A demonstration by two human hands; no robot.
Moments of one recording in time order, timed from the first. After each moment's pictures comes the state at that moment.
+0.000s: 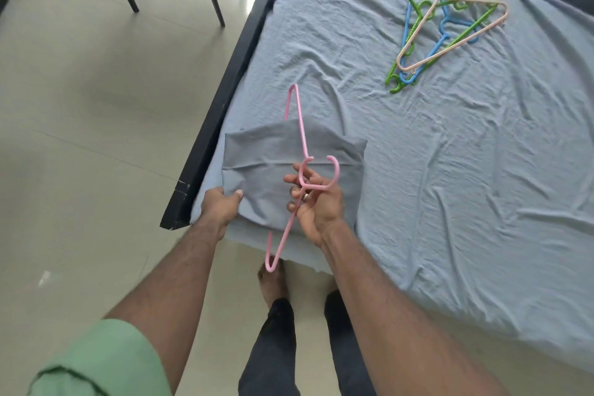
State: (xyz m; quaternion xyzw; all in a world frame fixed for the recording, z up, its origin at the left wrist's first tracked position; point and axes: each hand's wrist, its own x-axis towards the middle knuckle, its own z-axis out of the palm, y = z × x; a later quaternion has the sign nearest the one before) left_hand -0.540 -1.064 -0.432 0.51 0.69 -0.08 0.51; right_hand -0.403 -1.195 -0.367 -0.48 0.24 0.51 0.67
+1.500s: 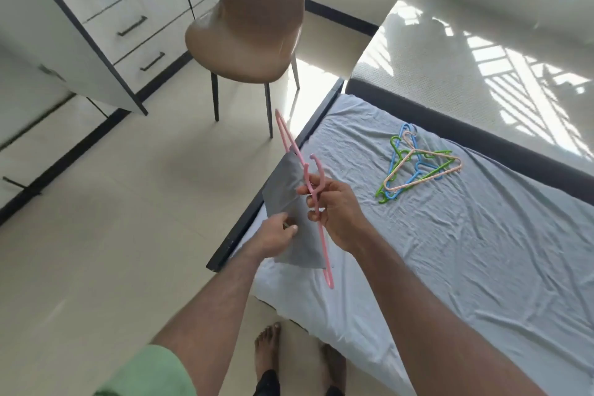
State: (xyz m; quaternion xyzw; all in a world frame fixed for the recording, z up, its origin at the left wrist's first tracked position) left_hand -0.496 -1.085 -0.168 0.71 0.47 -0.10 0.52; right_hand -0.363 -1.163 -0.088 -0.59 -0.15 0.53 0.59
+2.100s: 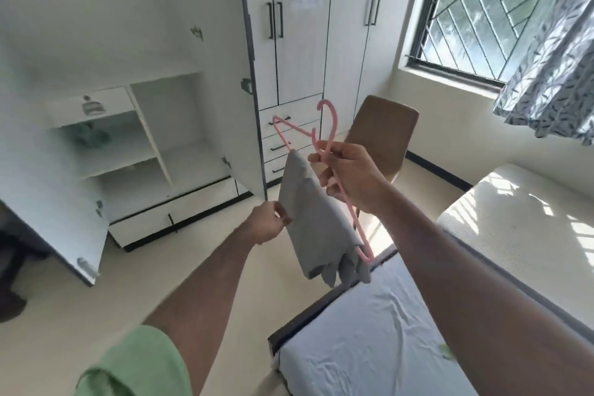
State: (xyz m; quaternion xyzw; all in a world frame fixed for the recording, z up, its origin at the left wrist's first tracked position) left_hand -0.637 -1.016 0.125 0.68 0.61 0.16 0.38; right_hand -0.441 -1.059 0.237 -0.50 -0.49 0.50 0.50
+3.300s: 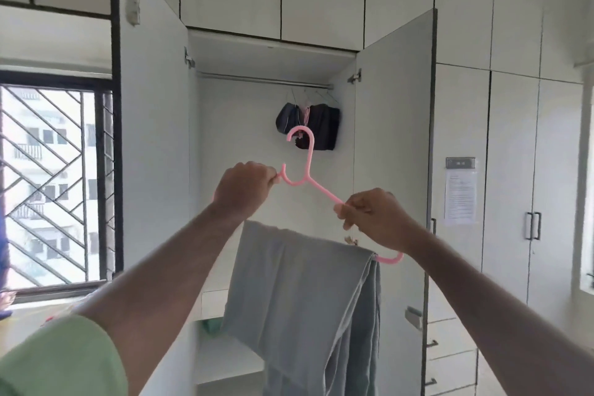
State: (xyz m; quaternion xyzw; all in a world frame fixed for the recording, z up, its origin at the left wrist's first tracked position) left_hand -1.086 -0.766 0.591 0.66 0.58 0.29 -0.38; right_hand -0.814 -0.761 0.561 -0.42 -0.81 0.09 0.40
